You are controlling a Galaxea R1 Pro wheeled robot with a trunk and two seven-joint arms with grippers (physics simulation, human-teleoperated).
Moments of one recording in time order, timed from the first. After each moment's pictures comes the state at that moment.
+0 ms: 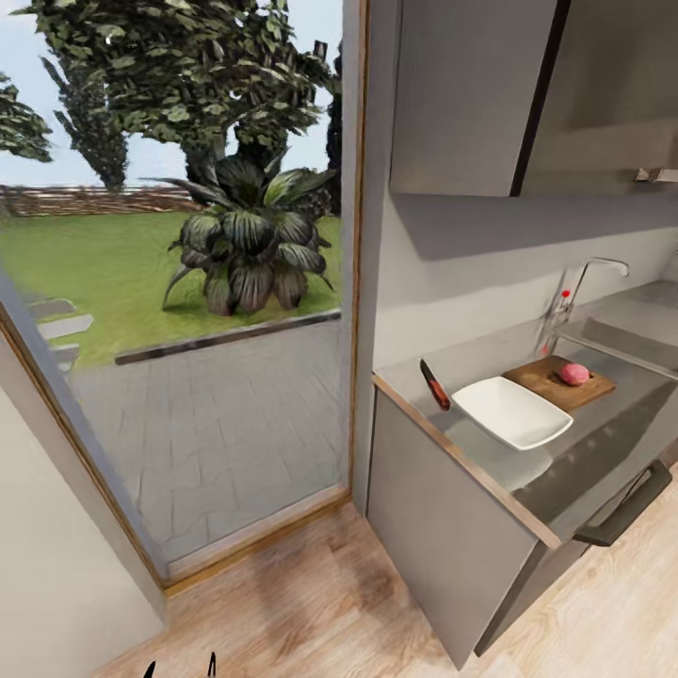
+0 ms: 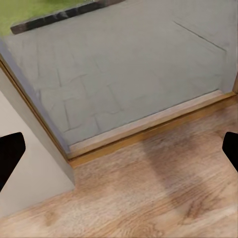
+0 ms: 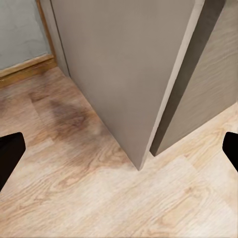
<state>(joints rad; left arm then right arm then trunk) -0.30 -0.02 -0.54 0.05 0.34 -1.04 0.39 -0.08 -0.08 0.14 -0.32 -0.23 -0.75 -0.02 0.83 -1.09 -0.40</state>
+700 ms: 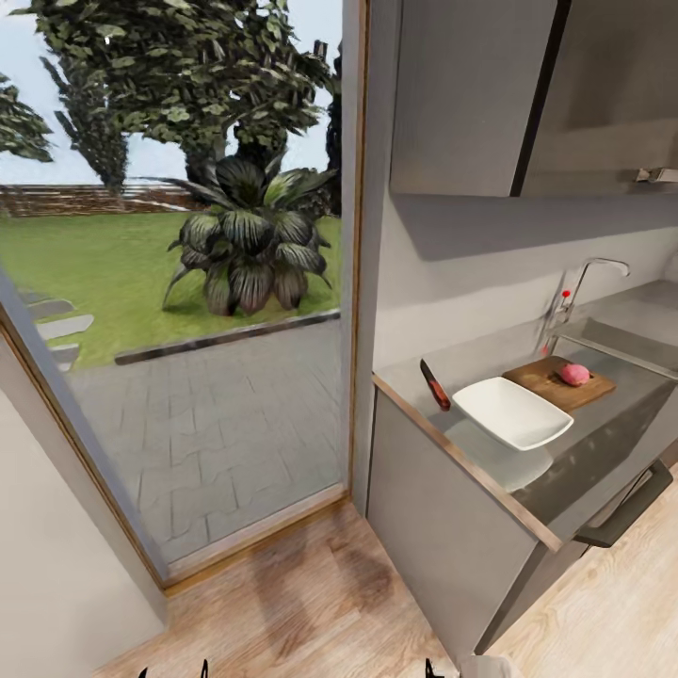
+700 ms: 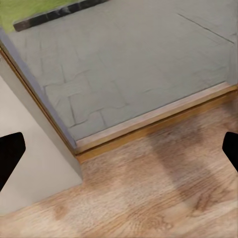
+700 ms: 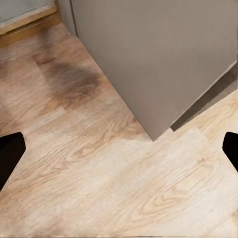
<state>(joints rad) -0.30 -0.01 -0.54 0.07 0.34 -1.04 0.38 -0.12 0.05 0.14 -0.61 -0.10 -0.19 -0.22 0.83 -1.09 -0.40</state>
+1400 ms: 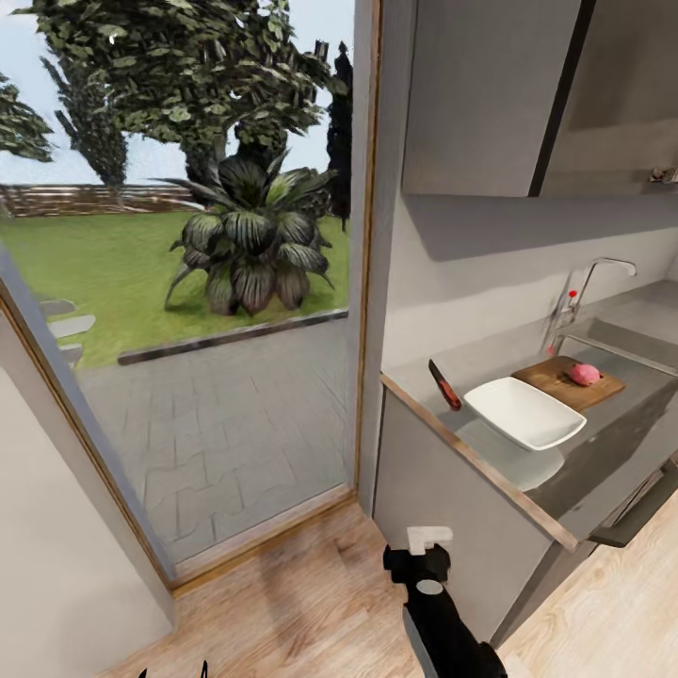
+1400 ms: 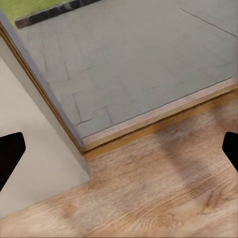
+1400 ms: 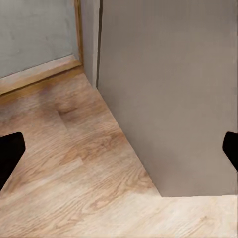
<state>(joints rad) -0.30 -0.01 -0.54 0.07 0.34 -1.03 0.38 -0.32 0.17 0.15 -0.93 0.06 0.30 -0.32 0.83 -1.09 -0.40</state>
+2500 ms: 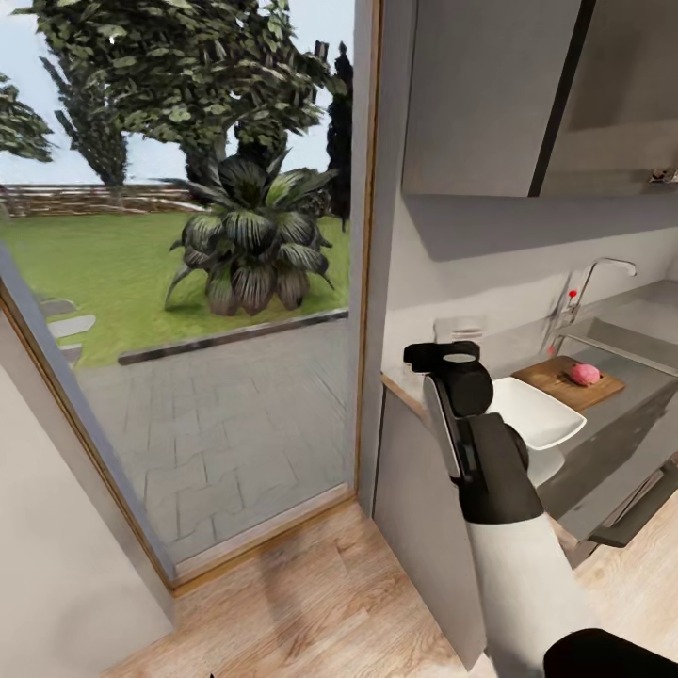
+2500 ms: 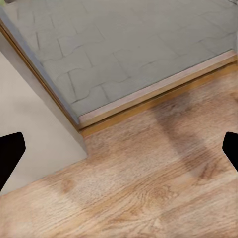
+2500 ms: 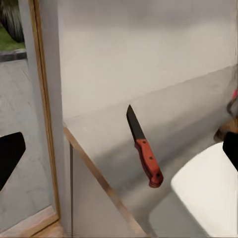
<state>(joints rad) -0.30 -0.03 -0.54 0.07 0.34 -0.91 0.38 -0.85 0.17 0.16 -1.51 0.10 0.97 -0.34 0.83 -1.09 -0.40</state>
